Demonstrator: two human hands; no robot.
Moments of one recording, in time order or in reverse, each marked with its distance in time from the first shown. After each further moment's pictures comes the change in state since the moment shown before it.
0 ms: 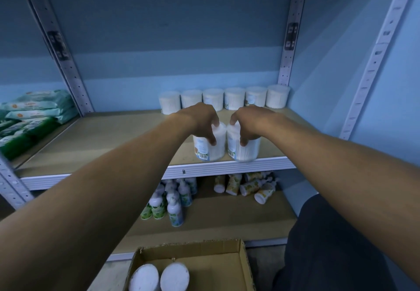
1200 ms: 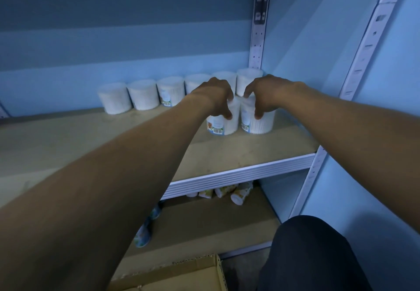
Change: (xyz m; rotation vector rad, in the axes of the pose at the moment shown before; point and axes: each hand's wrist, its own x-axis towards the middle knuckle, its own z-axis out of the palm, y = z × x) left_hand 0.180 0.081 0.029 -0.130 0.118 0.101; right_hand 0.082 0.142 0.009 -0.036 -0.004 0.170
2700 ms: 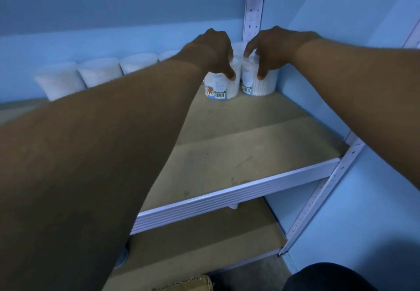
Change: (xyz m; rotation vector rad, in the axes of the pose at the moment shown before) left_hand 0.125 -0.003 0.022 0.004 0.090 0.019; right_hand 0.125 0.055 0.018 0.036 0.144 0.003
